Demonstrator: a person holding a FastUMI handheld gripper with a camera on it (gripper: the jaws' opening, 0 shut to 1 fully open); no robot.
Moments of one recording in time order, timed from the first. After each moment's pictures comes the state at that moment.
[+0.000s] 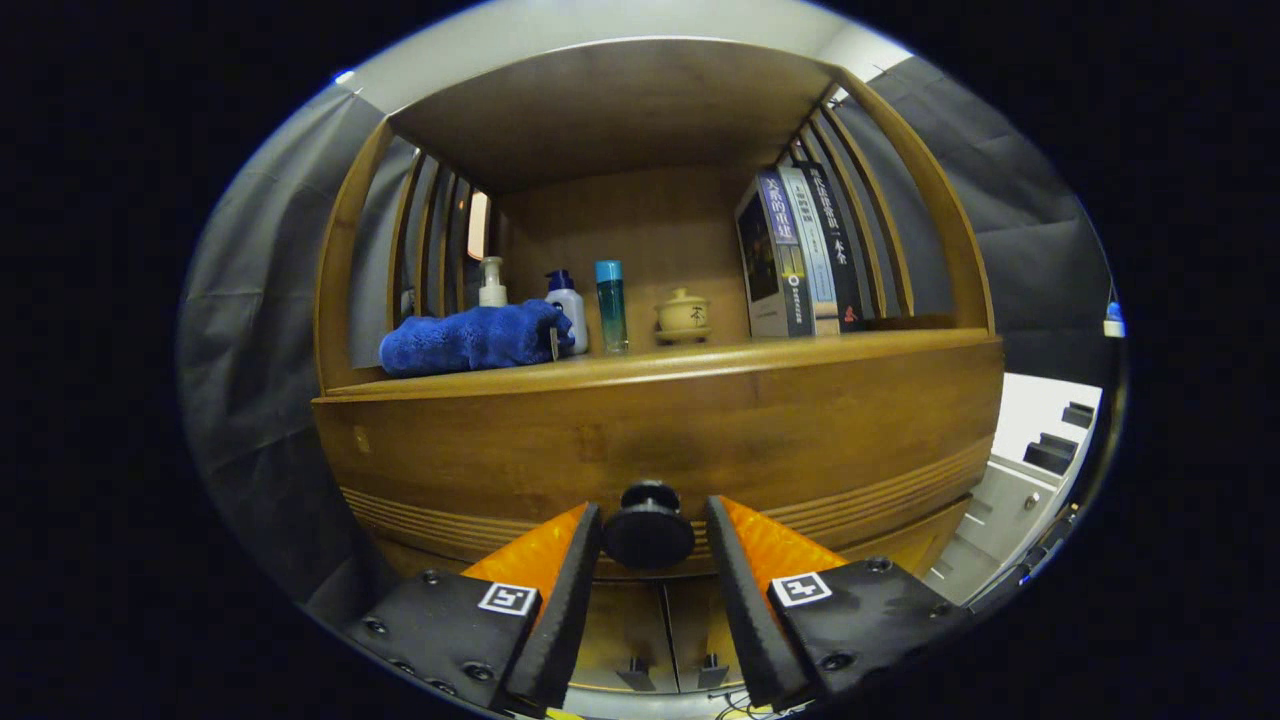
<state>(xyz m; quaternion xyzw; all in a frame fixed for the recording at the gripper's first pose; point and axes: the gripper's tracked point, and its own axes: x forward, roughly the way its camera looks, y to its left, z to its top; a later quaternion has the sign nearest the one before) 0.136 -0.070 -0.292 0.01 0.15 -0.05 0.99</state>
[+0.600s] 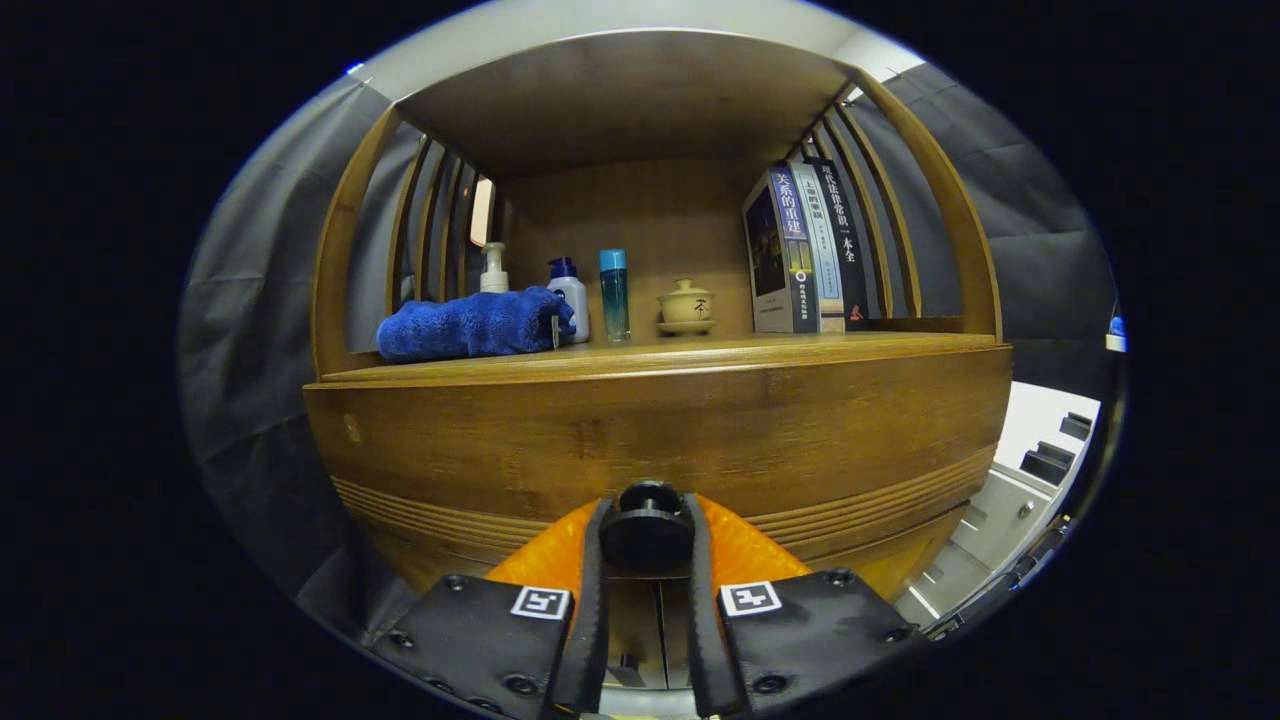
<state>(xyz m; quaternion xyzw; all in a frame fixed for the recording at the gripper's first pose) 0.134 -0.073 -0.298 0.00 0.16 -0.06 0.98</state>
